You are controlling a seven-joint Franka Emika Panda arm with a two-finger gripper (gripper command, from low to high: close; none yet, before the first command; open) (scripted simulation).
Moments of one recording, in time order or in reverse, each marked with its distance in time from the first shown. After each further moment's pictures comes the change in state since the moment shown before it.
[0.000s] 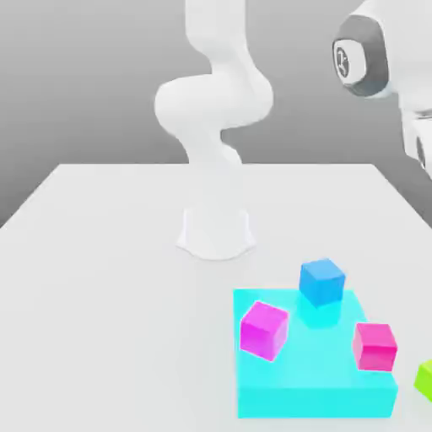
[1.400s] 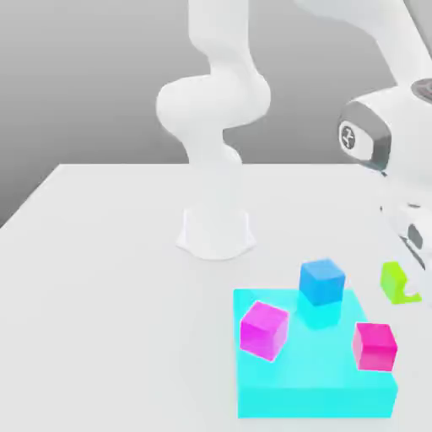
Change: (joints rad) arm 0.071 -0.127 0.069 -0.345 -0.052 -0.017 -0.017
